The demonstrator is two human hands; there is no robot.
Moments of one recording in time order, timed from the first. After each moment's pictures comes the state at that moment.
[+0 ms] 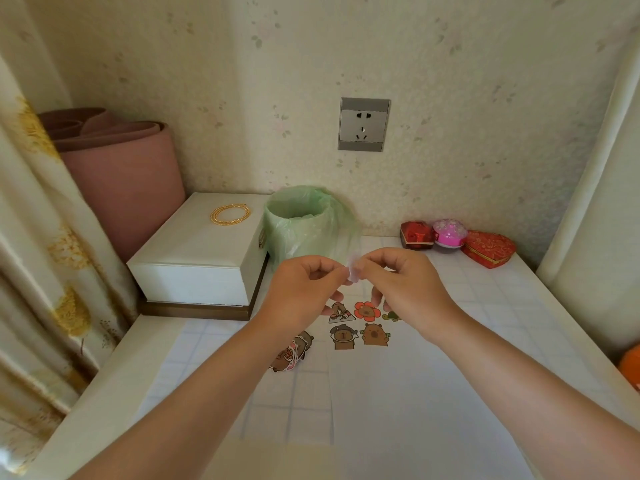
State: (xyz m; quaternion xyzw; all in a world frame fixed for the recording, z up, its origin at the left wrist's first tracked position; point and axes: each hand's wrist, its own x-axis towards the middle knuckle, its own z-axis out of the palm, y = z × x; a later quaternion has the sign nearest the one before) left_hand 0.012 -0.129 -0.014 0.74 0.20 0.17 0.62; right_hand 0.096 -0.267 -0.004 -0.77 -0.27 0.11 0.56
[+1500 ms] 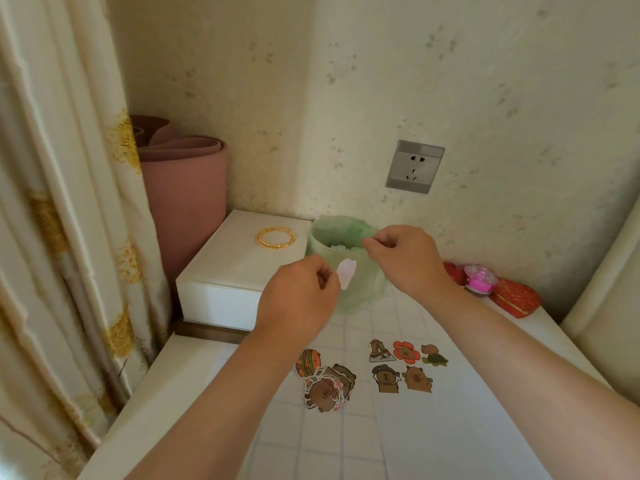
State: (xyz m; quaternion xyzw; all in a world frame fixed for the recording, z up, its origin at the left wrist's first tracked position) left_hand -0.009 -0.043 -0.004 0.87 0.22 0.28 0.33; right_hand 0.136 -0.159 0.030 -0.87 -0.29 -0.06 0.39
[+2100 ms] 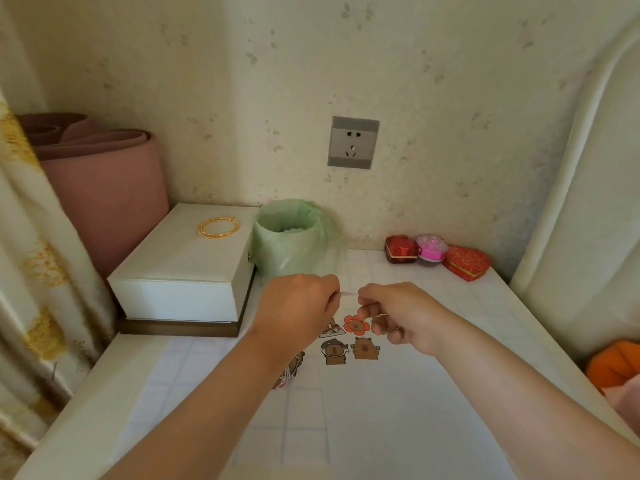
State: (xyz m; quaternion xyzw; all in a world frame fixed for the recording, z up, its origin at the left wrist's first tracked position) left_hand 0.029 -0.107 -0.036 0.95 0.01 0.31 0.01; right_hand 0.109 -0.266 -0.003 -0.80 -0.03 0.33 0.50
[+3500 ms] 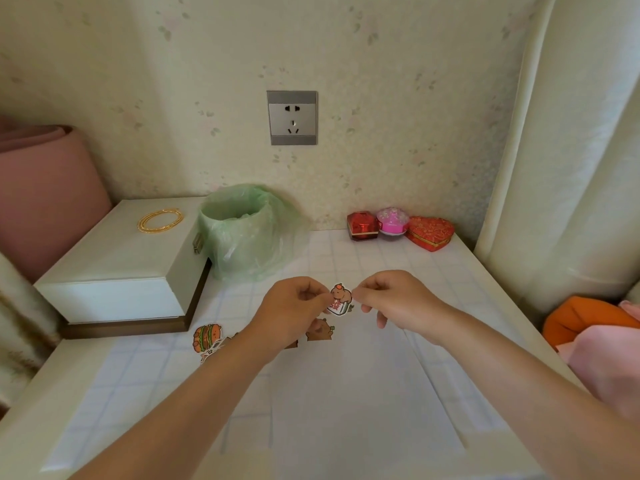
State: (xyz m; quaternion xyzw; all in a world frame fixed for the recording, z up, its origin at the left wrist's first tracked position) left_hand 0.051 -0.177 -0.048 0.78 0.22 0.04 0.59; right_hand 0.142 -0.344 -0.035 -0.86 -0.19 0.21 0.41
